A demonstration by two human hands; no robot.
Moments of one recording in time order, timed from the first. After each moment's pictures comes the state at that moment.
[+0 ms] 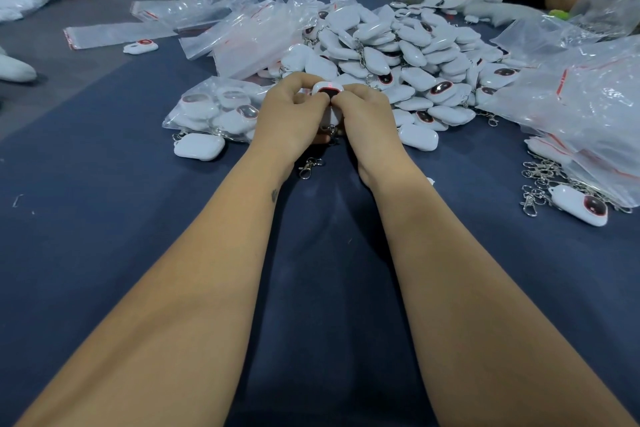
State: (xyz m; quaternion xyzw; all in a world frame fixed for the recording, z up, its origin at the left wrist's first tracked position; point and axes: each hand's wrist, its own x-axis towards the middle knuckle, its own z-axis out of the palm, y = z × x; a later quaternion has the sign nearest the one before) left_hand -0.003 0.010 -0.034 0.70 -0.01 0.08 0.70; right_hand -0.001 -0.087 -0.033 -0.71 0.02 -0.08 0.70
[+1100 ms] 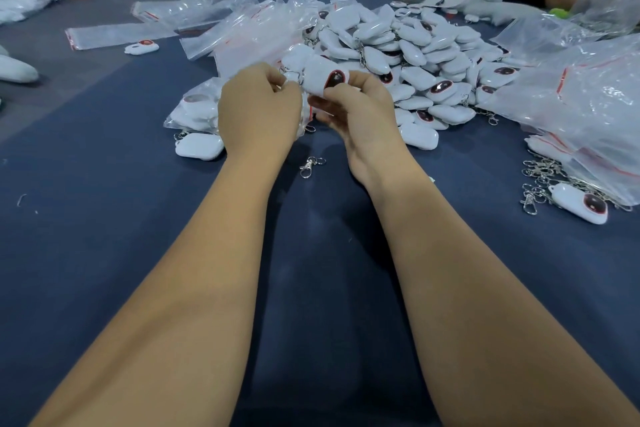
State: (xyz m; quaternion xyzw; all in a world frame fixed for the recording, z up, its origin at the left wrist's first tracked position) left_hand -0.004 0.030 -0.027 0.85 0.08 0.28 0.44; right_hand -0.003 -0.080 -0.029 -0.56 0.01 -0.06 0.82
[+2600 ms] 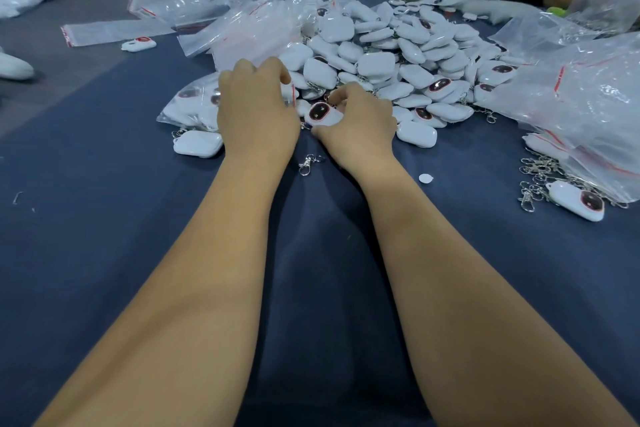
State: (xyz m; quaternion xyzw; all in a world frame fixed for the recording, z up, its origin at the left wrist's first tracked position) left_hand -0.005 0.034 -0.035 0.92 0.03 0.30 0.25; right_hand 0.003 -0.087 -0.047 -0.93 0.03 -0.17 0.32
